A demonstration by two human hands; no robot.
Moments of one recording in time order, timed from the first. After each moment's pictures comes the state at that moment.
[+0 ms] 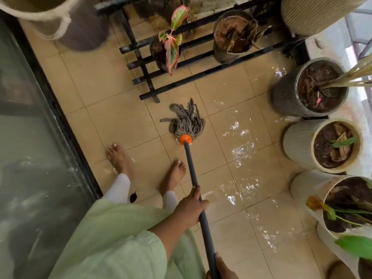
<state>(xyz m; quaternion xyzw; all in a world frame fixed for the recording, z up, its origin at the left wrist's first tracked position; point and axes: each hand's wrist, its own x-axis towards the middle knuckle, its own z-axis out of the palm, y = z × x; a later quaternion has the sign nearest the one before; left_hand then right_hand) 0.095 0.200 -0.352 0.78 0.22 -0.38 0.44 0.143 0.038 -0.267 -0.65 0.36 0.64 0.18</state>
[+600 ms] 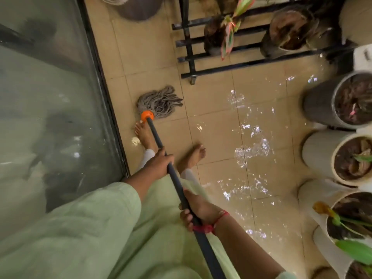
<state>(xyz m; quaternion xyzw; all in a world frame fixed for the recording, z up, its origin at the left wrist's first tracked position) -0.074 0.290 -0.351 0.72 0.45 -0.33 0.41 0.070 0.194 -0.219 -0.54 0.22 0.81 0.01</state>
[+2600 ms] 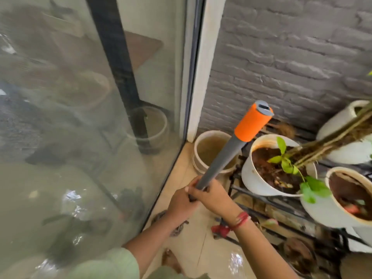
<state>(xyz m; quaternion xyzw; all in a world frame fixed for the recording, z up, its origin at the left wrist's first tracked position) -0.127 0.513 -0.023 0.48 0.71 0.31 0.42 -0.023 0.551 0.076 -0.50 -0.70 0.51 0.10</state>
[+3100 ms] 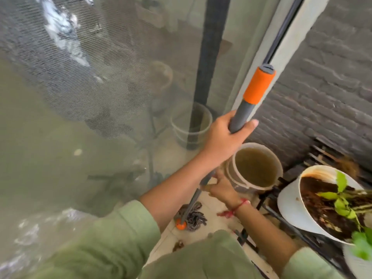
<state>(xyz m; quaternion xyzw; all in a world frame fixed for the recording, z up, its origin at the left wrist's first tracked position) -0.207 0.552 0.150 0.41 0.59 0.64 0.27 -0.119 0.554 0.035 -0.47 -0.68 0.57 0.02</state>
